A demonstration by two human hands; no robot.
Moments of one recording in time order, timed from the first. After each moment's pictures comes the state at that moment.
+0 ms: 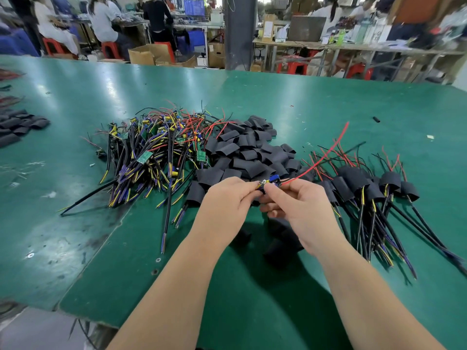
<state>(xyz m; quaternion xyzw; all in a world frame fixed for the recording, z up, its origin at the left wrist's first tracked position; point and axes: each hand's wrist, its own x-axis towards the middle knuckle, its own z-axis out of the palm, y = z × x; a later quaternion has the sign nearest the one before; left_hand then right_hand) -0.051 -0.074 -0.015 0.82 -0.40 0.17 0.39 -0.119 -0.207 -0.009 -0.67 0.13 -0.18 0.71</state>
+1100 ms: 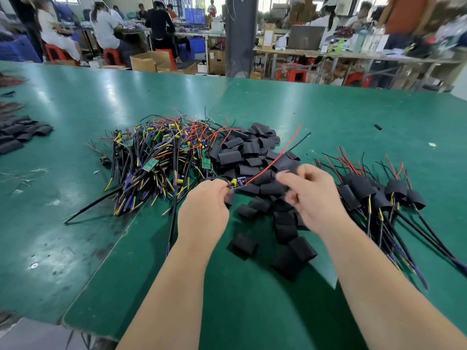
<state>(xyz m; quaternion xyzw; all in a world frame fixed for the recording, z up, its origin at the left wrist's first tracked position) -0.023 -0.056 -0.024 0.90 -0.20 0.13 0.37 -0.082 -0.231 0.000 -0.61 0.17 -0.23 0.74</state>
